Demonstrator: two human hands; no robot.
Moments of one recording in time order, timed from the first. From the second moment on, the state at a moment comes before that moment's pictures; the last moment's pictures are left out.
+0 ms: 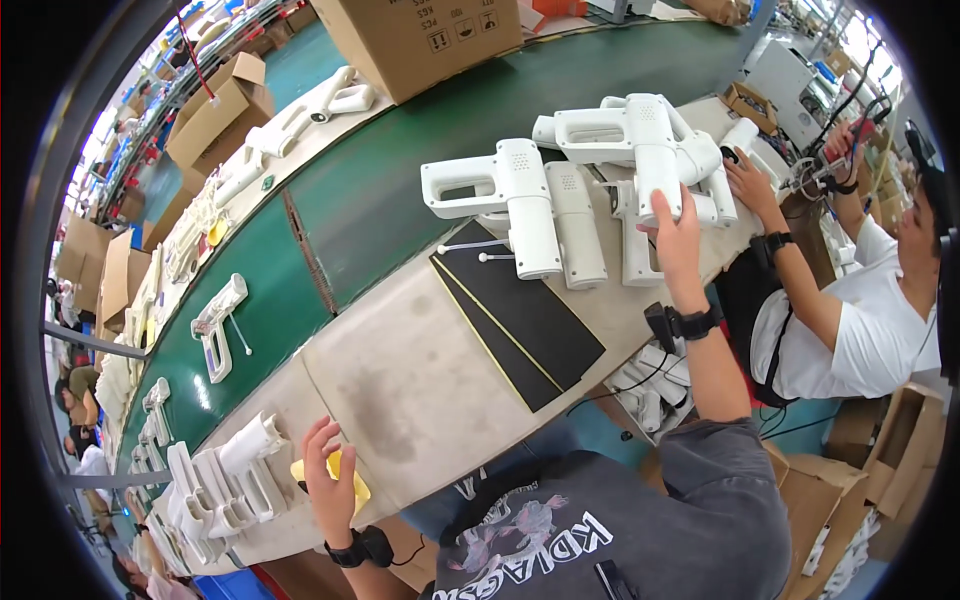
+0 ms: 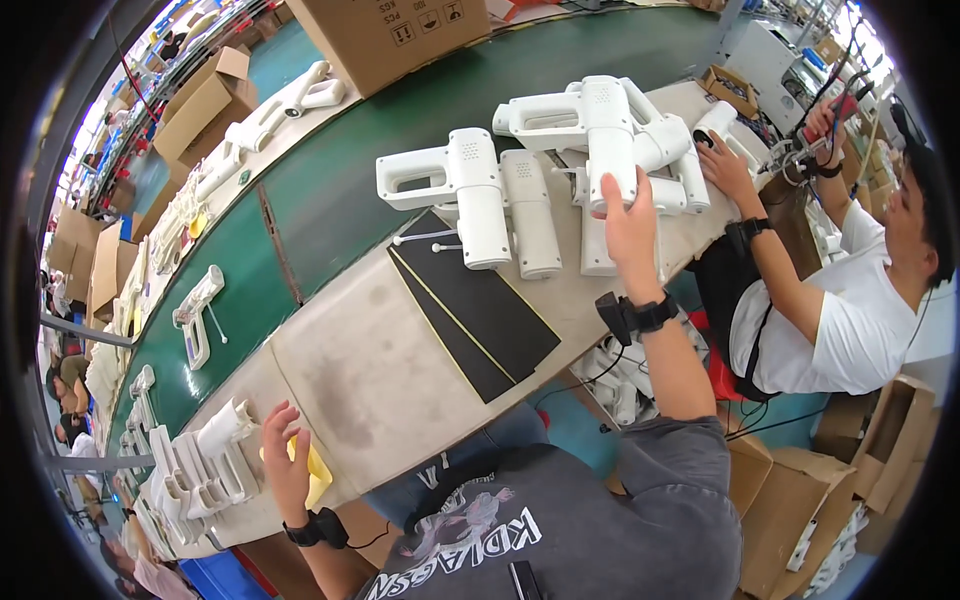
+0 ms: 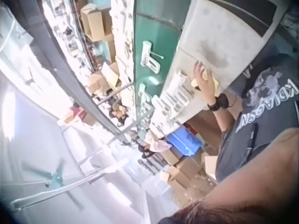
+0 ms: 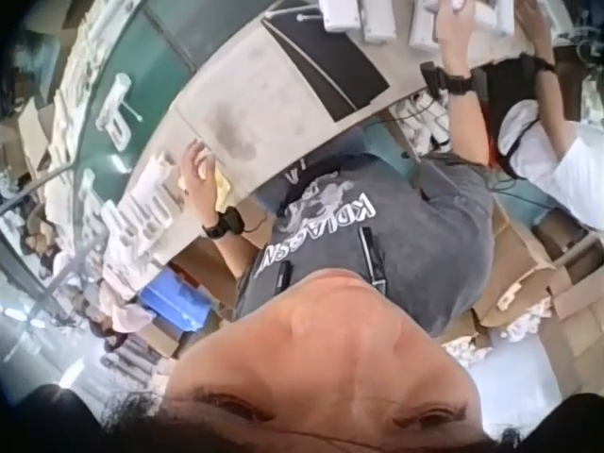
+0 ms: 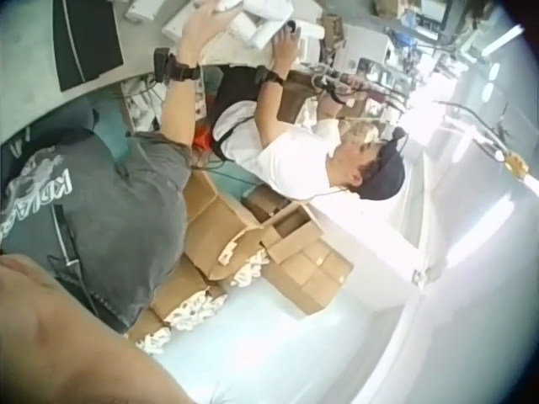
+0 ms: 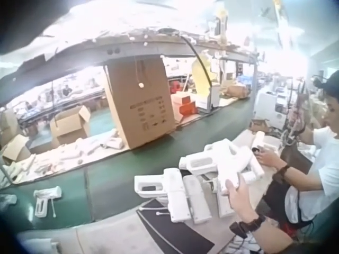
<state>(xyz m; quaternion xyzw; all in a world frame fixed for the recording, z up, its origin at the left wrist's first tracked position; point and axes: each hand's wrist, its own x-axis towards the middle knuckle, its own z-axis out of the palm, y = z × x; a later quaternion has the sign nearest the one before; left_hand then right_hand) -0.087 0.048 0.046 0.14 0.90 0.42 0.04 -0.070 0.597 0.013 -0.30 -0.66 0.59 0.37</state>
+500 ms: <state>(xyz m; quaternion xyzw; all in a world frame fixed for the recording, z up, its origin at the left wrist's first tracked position) -0.044 0.005 0.026 0.10 0.87 0.48 0.04 -0.085 0.574 -0.057 -0.33 -0.80 0.34 0.37</state>
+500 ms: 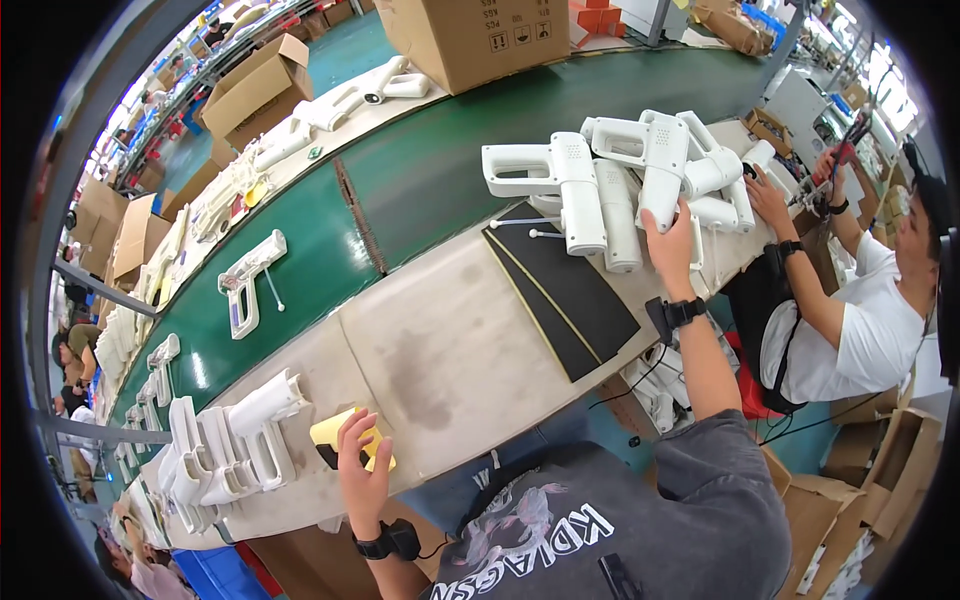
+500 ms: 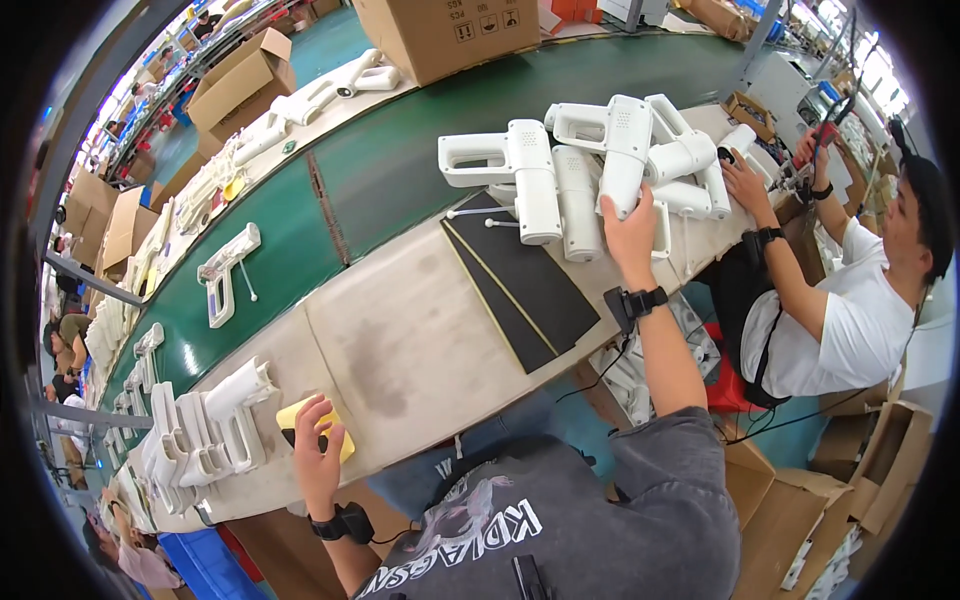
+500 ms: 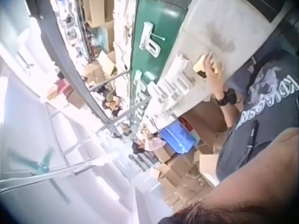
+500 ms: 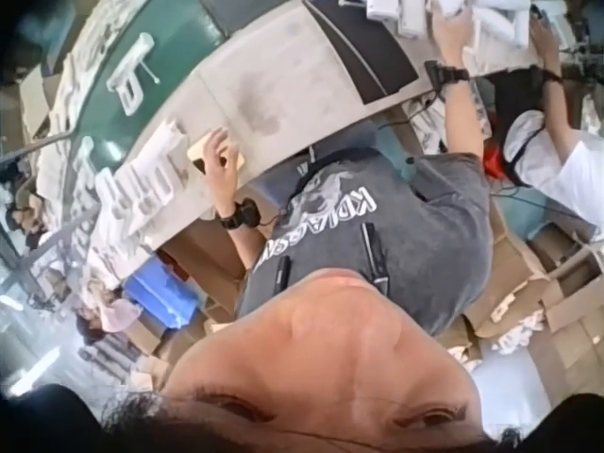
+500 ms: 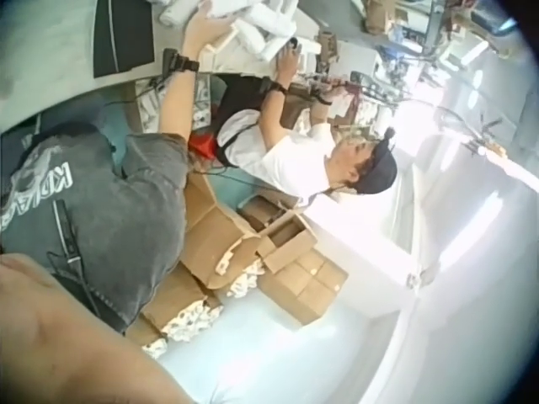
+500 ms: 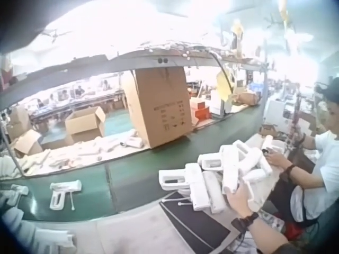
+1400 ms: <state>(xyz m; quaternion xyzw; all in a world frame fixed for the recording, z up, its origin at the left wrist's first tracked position) -0.020 -0.077 -0.049 -0.12 0.92 0.36 -0.12 -0.206 0.181 0.044 0.23 -0.82 0.52 -0.12</state>
